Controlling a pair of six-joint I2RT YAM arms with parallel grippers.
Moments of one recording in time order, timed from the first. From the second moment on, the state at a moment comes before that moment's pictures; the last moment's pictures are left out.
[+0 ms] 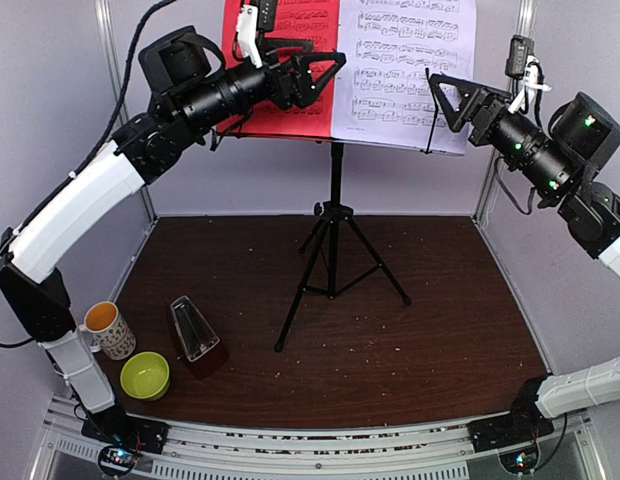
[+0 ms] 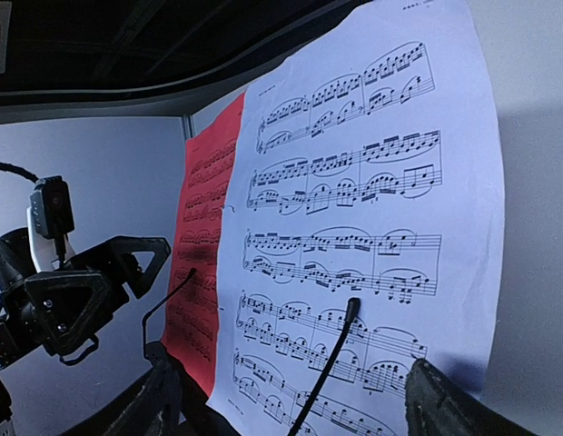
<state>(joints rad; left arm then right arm) -0.89 1.73 2.09 -0.03 0.21 0.04 0.73 1.09 1.41 0.04 0.08 0.16</state>
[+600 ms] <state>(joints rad) -0.84 1.20 1.51 -0.15 0.02 0.03 0.73 0.83 1.21 -0.09 0.10 0.13</state>
